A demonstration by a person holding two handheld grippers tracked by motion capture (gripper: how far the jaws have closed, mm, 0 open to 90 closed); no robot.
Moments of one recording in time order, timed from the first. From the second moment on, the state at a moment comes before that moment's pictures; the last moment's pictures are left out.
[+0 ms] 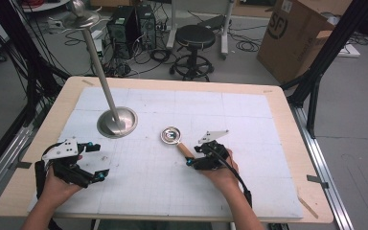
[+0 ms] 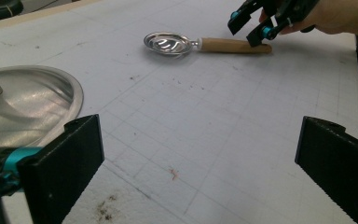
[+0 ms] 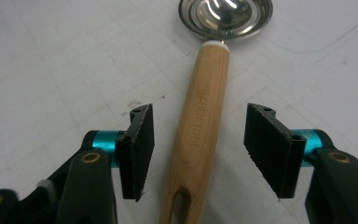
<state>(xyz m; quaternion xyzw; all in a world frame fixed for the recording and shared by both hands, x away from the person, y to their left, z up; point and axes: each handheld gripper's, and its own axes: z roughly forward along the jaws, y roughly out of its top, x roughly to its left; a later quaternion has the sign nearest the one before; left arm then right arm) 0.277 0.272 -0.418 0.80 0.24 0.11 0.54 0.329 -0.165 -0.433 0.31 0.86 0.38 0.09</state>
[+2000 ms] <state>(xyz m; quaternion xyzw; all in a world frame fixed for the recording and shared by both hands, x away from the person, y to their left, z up) 0.276 0.271 -0.419 0.80 0.24 0.10 0.54 0.329 -0.165 -0.436 0.31 0.88 0.35 0.10</state>
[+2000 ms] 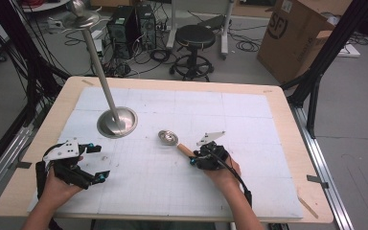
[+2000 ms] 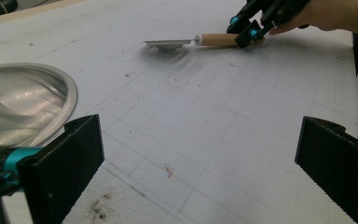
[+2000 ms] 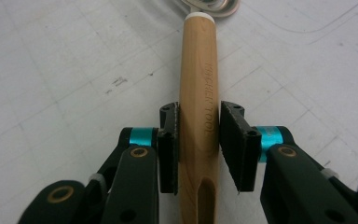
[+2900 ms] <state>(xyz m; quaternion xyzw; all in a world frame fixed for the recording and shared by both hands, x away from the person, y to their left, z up) 0.276 0.271 -0.418 0.80 0.24 0.10 0.54 0.326 -0.159 -0.439 0.30 0.89 0.34 0.10</state>
